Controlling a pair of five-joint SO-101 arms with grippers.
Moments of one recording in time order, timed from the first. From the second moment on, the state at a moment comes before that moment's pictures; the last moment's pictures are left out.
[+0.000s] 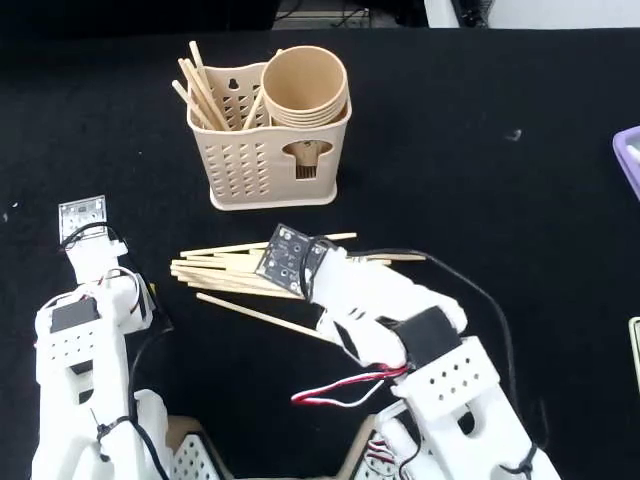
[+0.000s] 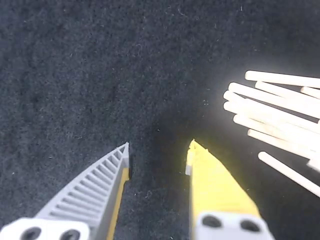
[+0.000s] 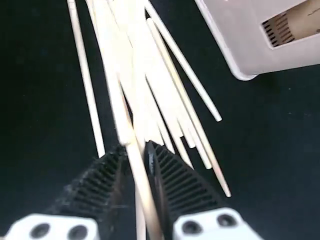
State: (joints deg) left arm -24.4 -49.1 72.0 46.7 -7.4; right arm -27.9 -58.9 58.2 69.5 37.4
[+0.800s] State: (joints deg) left arm -24.4 -49.1 72.0 46.7 -7.4; right arm -36.0 -36.0 69.6 48.8 31.1
